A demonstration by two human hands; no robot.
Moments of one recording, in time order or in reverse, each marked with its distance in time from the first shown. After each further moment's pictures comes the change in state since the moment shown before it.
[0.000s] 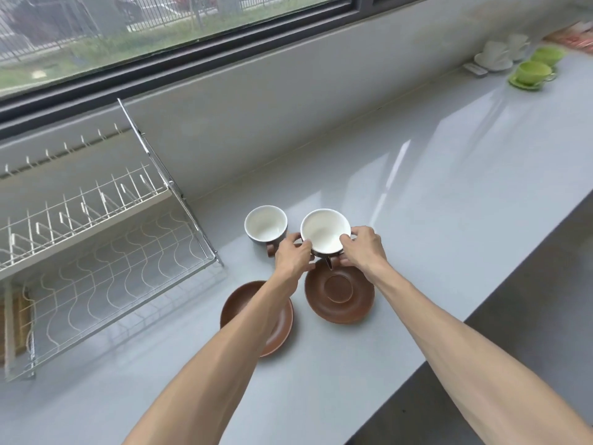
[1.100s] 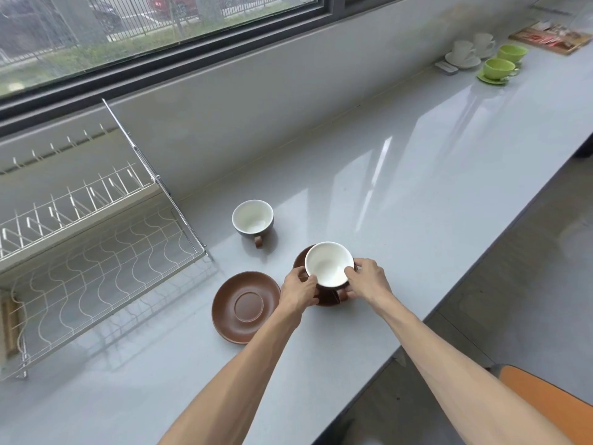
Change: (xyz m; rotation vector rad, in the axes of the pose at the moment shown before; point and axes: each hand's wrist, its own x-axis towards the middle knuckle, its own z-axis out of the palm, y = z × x) left_hand -0.053 -0.076 0.016 0.086 -0.113 -0.076; right_hand -0.054 0.082 -0.014 -0.016 -0.031 0.093
